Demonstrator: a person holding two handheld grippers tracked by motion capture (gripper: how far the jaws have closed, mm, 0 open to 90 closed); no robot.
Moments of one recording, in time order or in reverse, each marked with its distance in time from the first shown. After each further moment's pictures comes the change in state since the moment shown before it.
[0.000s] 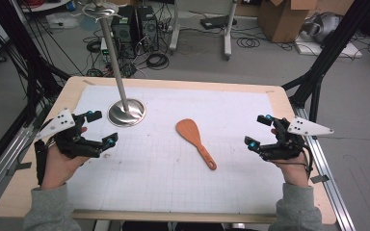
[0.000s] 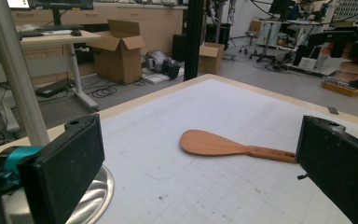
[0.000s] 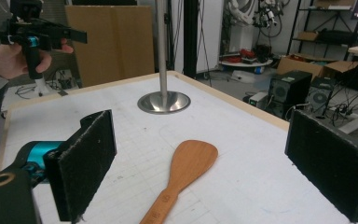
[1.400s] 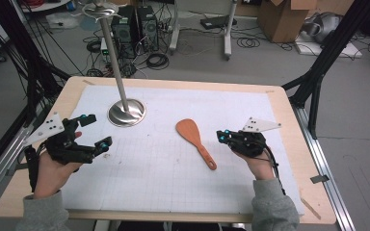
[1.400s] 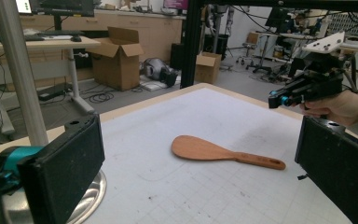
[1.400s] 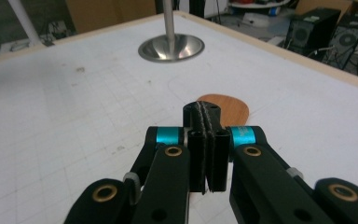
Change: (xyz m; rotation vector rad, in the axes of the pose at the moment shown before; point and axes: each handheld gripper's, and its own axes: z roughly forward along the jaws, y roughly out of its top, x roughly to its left) left arm -0.011 0.003 -0.021 -0.035 -0.002 -0.032; right arm 0.016 -0.032 0.082 0.238 0.010 0.034
